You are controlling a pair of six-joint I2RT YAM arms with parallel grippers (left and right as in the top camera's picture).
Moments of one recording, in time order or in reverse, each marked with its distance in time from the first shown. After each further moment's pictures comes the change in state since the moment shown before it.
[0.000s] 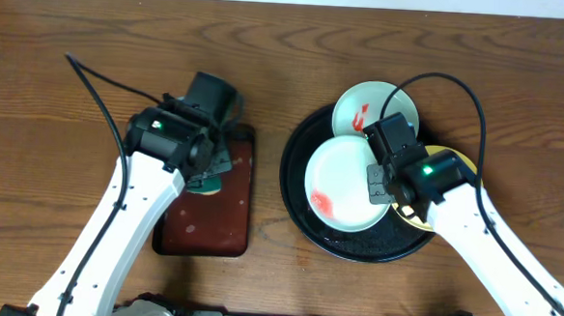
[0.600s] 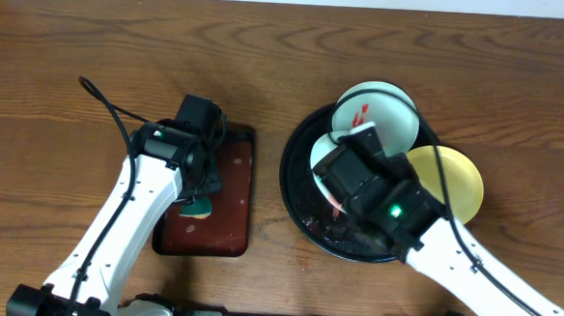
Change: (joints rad) left arm 0.077 0.008 -0.211 0.094 0.049 0.074; right arm 0.321 -0.045 0.025 -0.011 0.494 -0.157
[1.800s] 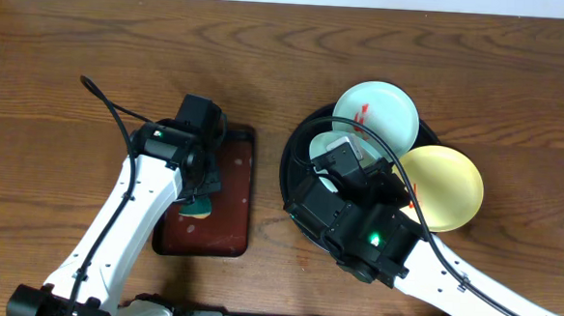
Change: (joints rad) left arm 0.000 0.000 0.000 0.003 0.000 0.015; right arm 0.160 -0.002 0.000 -0.011 0.249 -0.014
